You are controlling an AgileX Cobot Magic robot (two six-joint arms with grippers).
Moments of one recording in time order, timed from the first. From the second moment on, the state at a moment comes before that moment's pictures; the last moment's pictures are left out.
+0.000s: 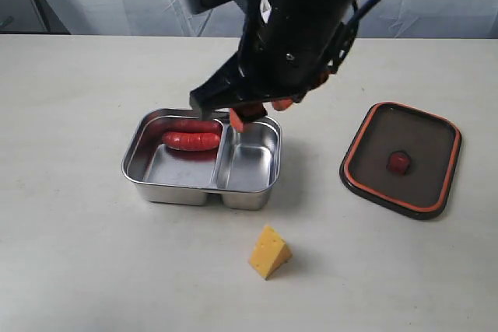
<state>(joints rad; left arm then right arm) 0.34 0.01 0.00 0.00 0.19 0.00 0.80 1.67 -1.46 -0.06 1.09 0.16</state>
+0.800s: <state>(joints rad) 0.34 0.01 0.00 0.00 0.19 0.00 0.92 1.71 -1.04 -0.03 0.76 0.45</state>
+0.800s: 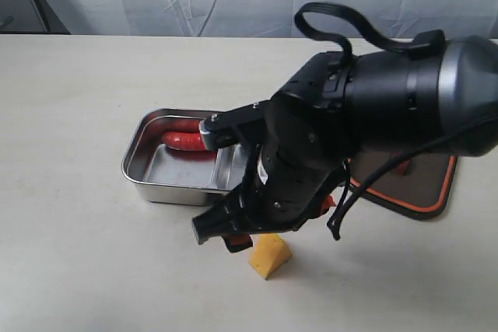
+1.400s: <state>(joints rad) 0.34 0.01 0.00 0.00 0.19 0.00 0.93 1.83 -0.93 -0.18 0.59 0.50</state>
